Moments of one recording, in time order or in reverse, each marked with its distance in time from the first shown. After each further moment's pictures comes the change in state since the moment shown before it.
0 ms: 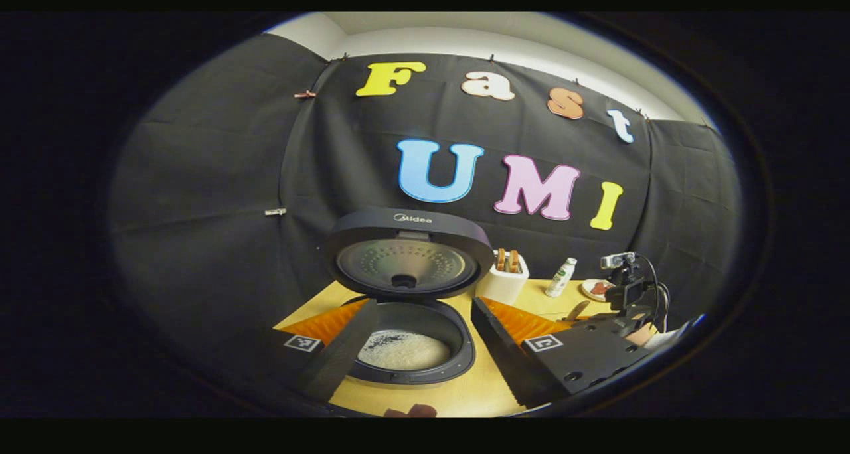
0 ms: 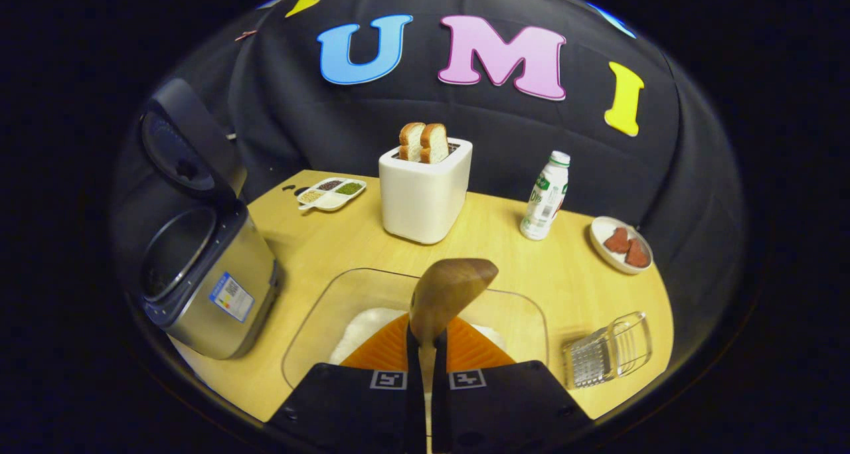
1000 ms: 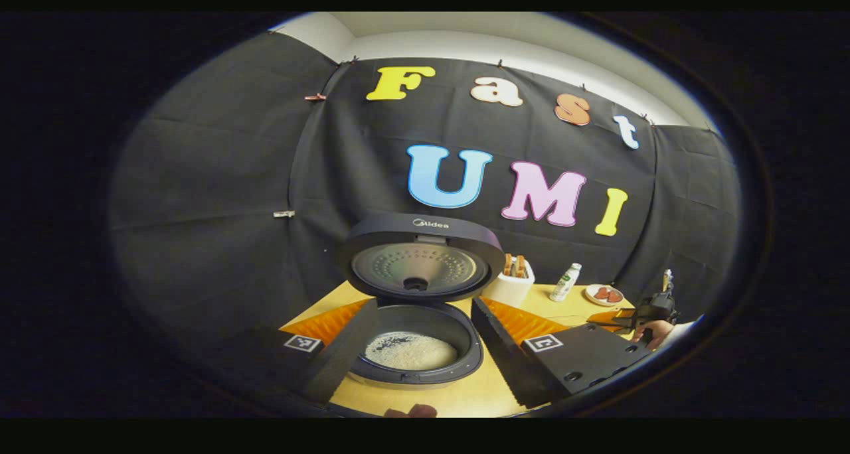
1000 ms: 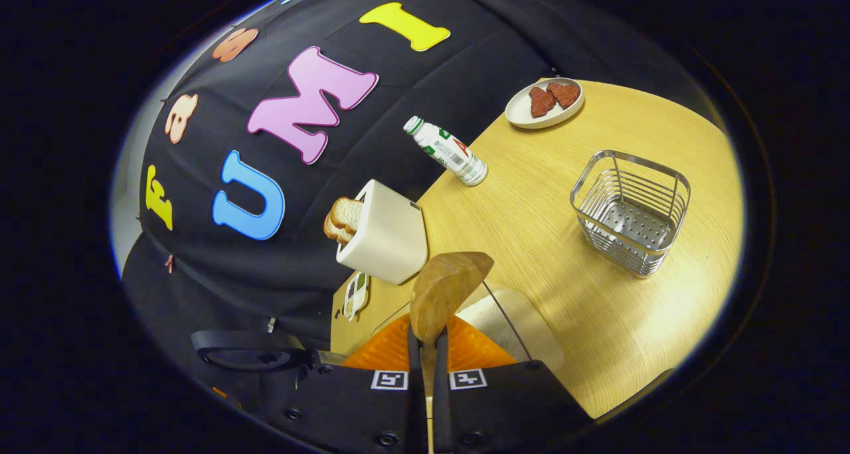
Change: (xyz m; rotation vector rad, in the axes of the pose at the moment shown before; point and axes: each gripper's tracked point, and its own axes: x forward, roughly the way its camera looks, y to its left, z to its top) left arm -0.011 0.013 0.000 -0.017 -0.034 0.024; right arm -0.040 -0.076 0.008 0.970 -0.069 0.087
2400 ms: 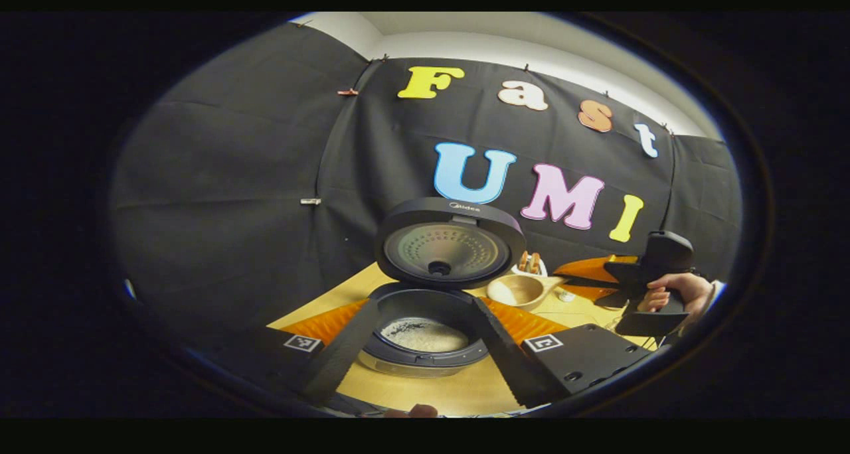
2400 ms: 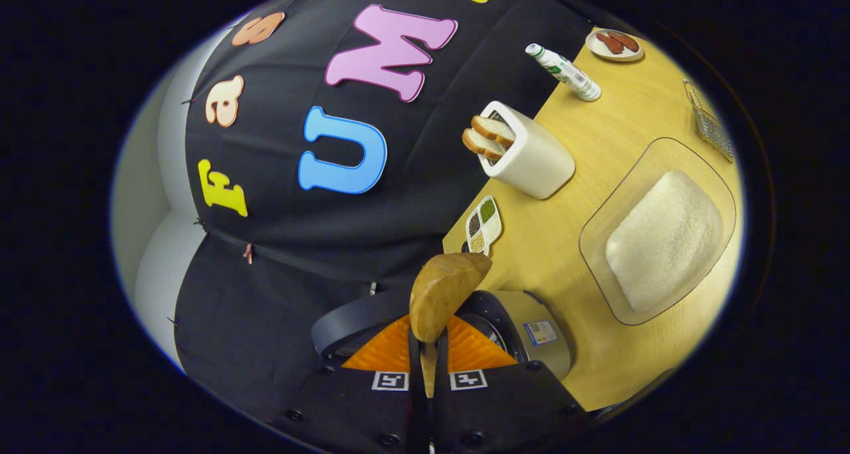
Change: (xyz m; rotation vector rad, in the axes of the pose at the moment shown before) left arm -0.035 0.026 -0.028 -0.078 0.011 0.079; right arm -0.034 0.245 -0.134 0.054 0.251 0.292
